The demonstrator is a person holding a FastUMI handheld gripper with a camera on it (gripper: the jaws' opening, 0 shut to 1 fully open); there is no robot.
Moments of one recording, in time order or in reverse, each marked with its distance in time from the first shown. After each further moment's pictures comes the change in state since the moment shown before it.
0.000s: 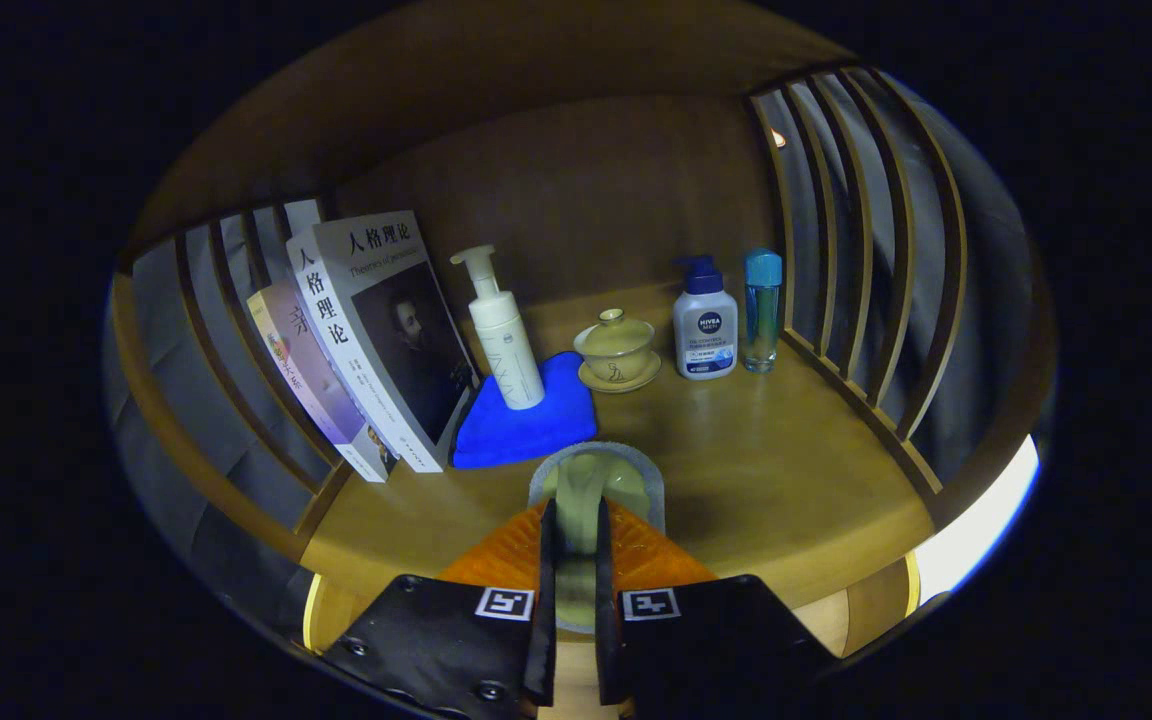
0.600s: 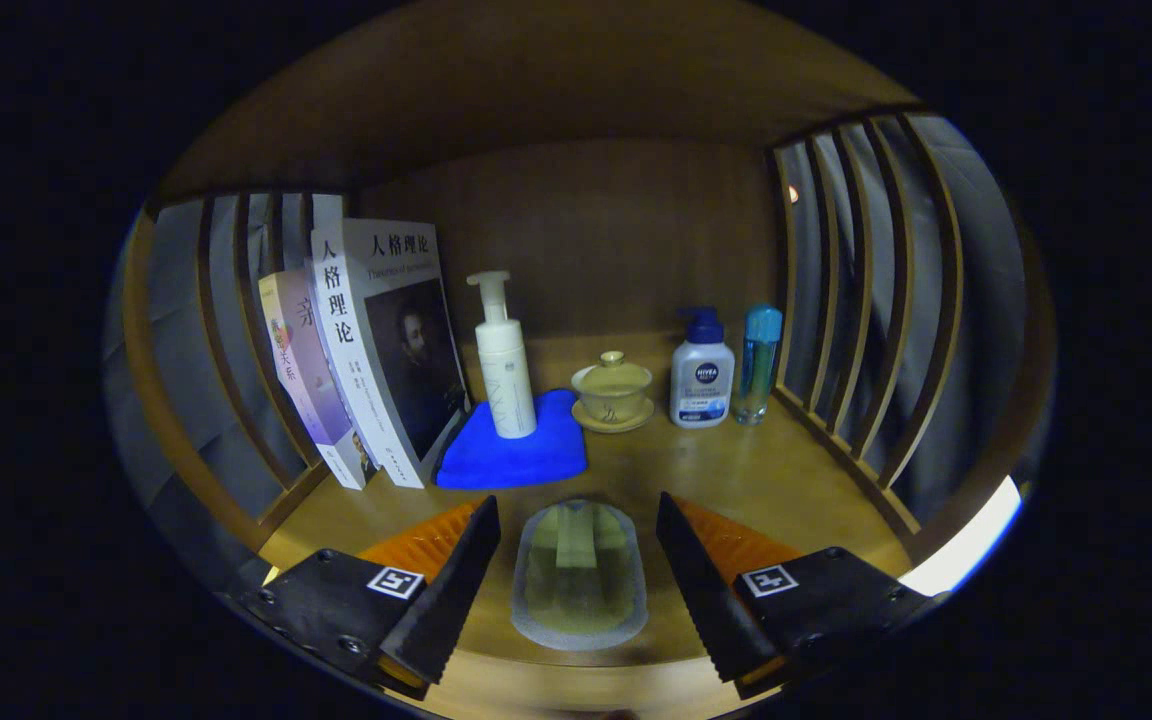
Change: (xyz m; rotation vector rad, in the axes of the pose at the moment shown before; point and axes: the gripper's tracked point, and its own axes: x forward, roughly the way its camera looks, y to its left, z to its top) arm -0.002 -0.003 0.014 -0.139 -0.167 -0.052
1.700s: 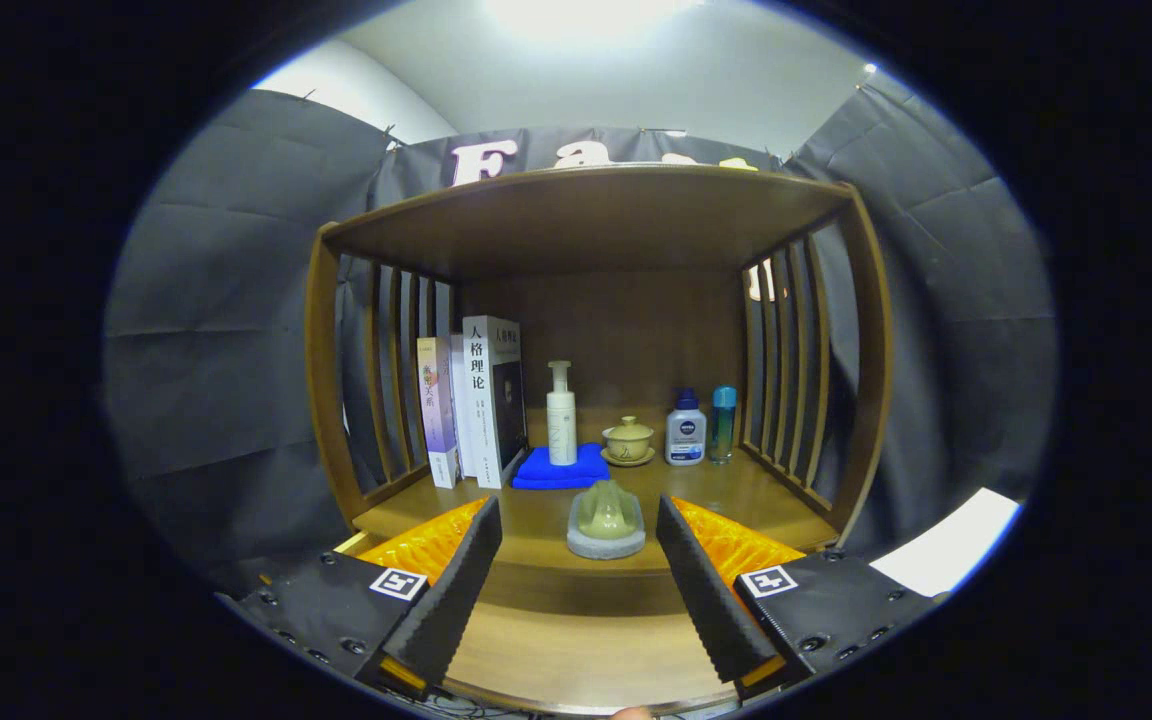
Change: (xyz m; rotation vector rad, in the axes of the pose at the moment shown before) arm -0.184 0.021 -0.032 -0.050 -0.320 0.051
